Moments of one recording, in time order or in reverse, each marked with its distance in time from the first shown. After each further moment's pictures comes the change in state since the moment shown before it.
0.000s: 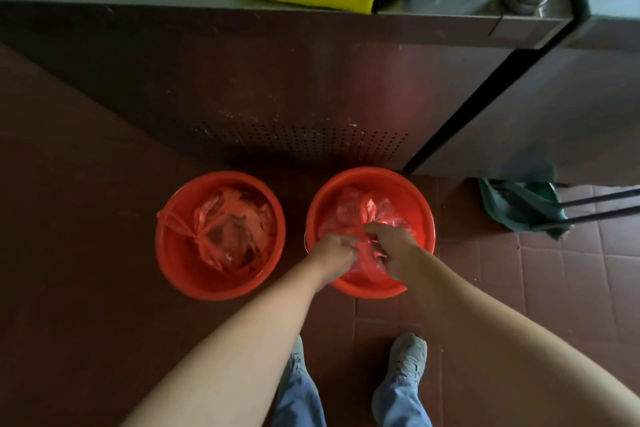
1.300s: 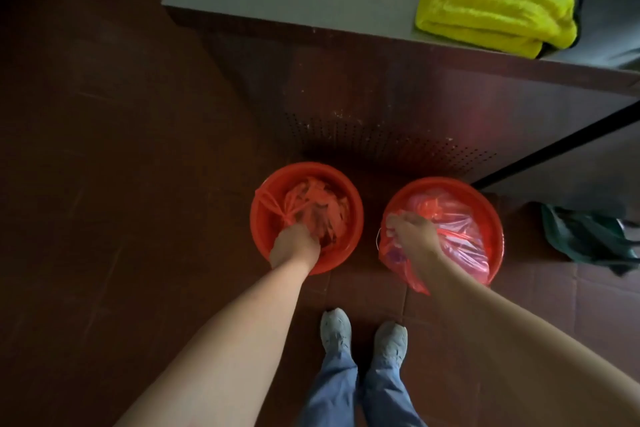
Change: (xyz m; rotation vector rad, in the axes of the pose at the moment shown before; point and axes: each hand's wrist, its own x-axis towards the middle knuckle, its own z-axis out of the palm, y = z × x) left_hand -0.115 -0.086 -0.195 0.459 0.502 -0.326; right_hand -0.115 0.011 0.140 -0.245 0.028 -0.396
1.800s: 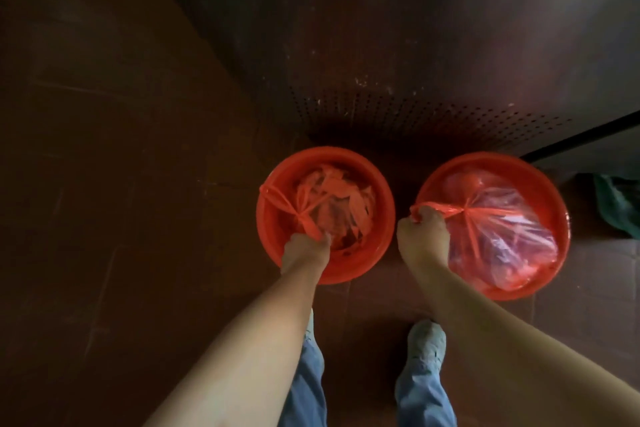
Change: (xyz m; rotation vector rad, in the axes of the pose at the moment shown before) left_hand 0.126 -0.052 0.068 -0.222 -0.133 -0.267; right_hand 0.071 0.057 0.097 -0.337 0.278 -0.108
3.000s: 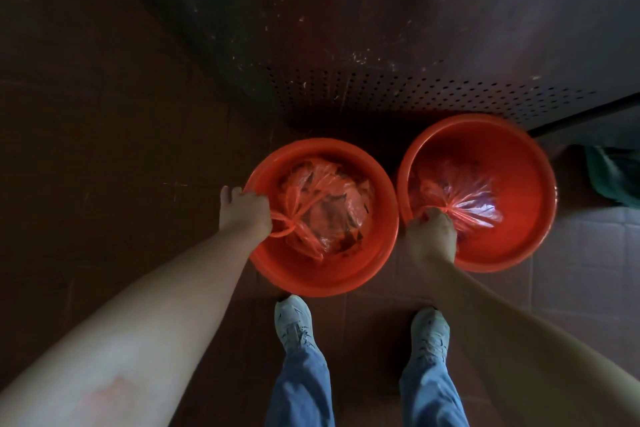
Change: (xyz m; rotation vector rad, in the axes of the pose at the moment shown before) left_hand 0.139 0.016 -0.081 0.979 0.147 0.532; right_hand 0.054 0.034 0.061 -0.162 0.084 0.123
